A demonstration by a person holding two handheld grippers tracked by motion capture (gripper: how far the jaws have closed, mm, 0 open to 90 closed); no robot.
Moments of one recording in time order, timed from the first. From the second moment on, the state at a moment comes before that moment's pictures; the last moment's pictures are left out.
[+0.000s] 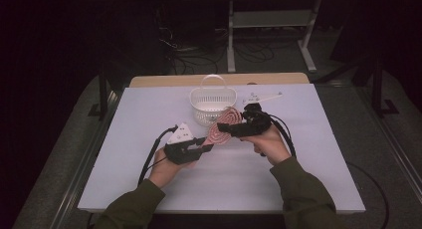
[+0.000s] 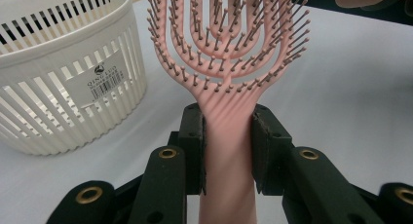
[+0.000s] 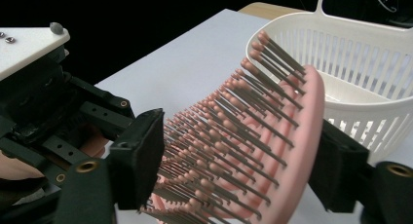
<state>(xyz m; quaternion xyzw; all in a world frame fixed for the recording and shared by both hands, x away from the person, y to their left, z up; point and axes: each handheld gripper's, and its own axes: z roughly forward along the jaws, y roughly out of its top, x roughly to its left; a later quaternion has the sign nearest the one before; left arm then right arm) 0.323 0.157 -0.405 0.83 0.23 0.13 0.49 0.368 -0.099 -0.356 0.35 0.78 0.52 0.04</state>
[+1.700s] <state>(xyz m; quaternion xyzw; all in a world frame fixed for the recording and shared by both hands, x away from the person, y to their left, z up) 0.326 0.154 -0.412 0.84 0.22 0.13 0.49 0.369 -0.100 -0.355 0.35 0.75 0.56 -0.02</state>
